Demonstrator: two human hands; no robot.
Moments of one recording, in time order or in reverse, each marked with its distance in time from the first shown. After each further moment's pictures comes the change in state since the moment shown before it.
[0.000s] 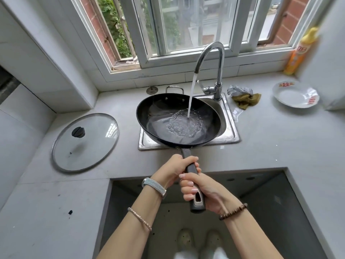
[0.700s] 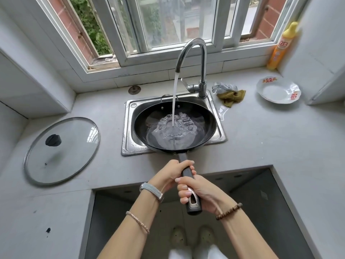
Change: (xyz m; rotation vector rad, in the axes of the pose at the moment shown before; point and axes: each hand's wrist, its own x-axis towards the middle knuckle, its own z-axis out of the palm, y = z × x) left_hand 0.045 -0.010 0.023 -0.031 -0.049 -0.107; right_hand 0.005 -0.022 -0.039 -0.059 0.153 0.014
